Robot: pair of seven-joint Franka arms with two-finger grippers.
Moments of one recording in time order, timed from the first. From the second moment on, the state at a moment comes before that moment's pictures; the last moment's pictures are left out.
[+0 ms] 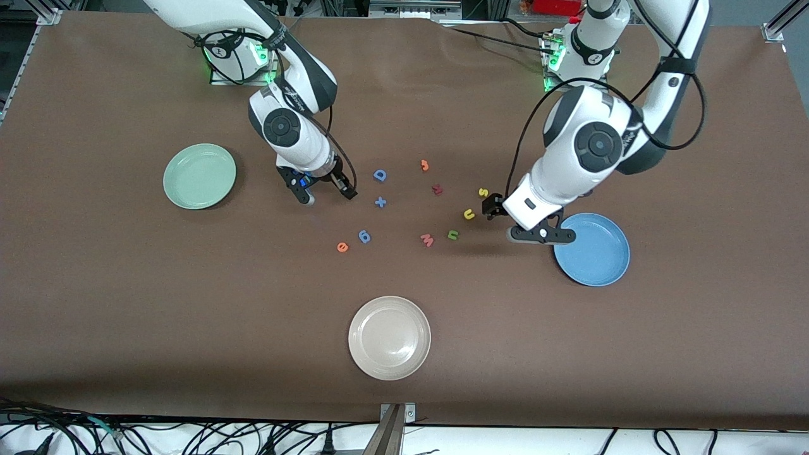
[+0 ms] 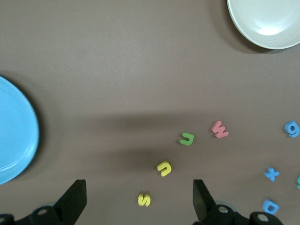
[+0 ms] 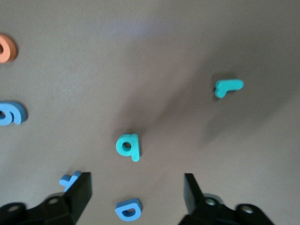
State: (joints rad) left arm -0.31 0.30 -0.14 -1.90 -0.13 2.23 -0.36; right arm 0.16 0.42 0.49 -2.16 0.02 2.51 1.53
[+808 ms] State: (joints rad) left arm -0.33 0.26 -0.23 -2.31 -0.12 2.69 -0.41; right arm 0.18 0.47 0.46 -2.16 -0.06 2.56 1.54
